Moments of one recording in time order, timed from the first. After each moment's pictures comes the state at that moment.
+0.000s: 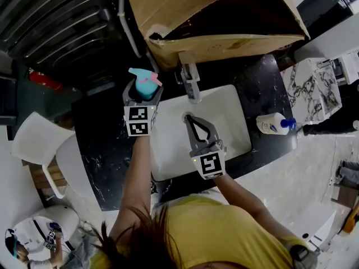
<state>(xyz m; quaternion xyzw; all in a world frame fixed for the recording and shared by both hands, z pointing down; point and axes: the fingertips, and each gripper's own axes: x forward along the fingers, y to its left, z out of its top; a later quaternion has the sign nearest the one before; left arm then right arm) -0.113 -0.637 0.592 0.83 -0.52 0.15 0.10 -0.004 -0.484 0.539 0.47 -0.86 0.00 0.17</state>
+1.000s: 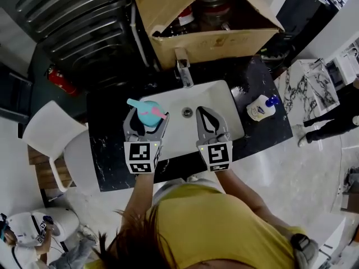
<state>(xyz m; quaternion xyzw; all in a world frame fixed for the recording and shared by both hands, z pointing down) -0.098 -0.433 0.454 0.84 -0.53 0.11 0.06 0.041 -0.416 0.450 0.53 -0.84 -0.04 0.10</state>
